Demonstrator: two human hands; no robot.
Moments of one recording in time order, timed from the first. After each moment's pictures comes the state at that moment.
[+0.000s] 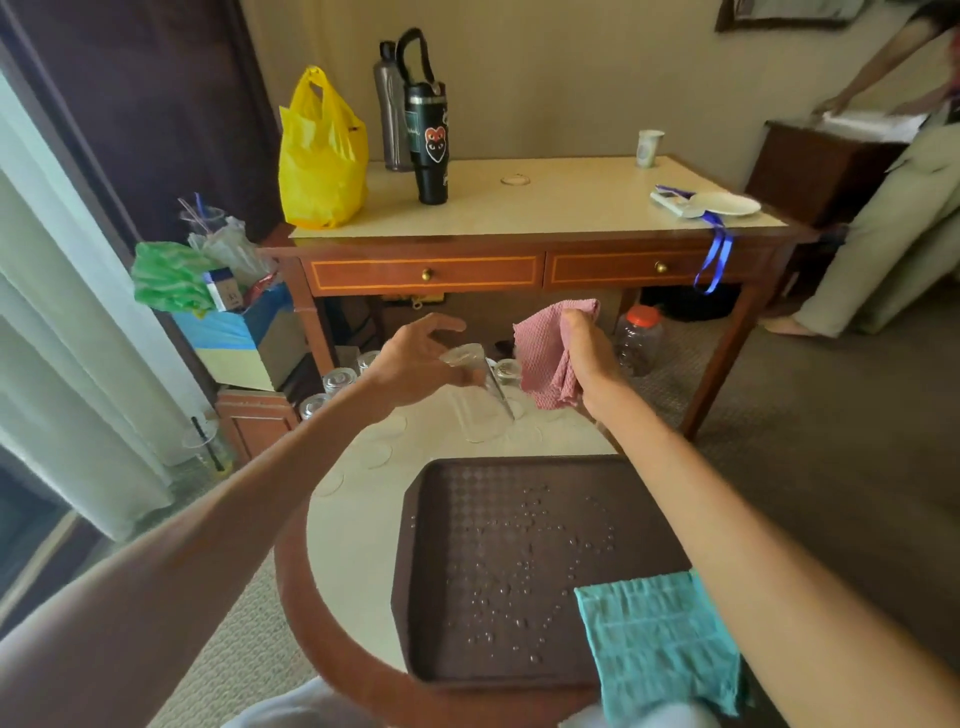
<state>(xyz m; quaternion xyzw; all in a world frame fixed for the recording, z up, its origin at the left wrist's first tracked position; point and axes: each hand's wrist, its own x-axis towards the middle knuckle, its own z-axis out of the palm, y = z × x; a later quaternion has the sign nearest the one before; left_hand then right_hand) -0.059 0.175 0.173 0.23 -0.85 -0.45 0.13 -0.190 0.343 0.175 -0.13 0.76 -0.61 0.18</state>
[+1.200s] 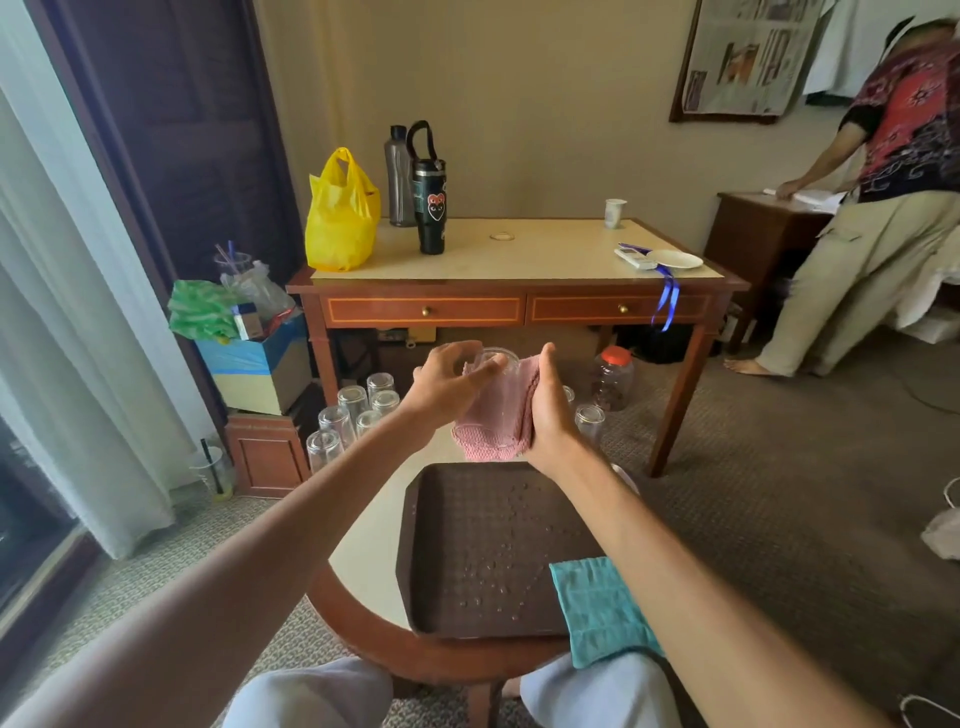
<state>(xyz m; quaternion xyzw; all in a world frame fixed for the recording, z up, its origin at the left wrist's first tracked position) 0.004 0.278 0.212 0.23 -0.79 -0.53 0.20 -0.073 0.390 0.192 -0.09 0.55 -0.75 0.35</state>
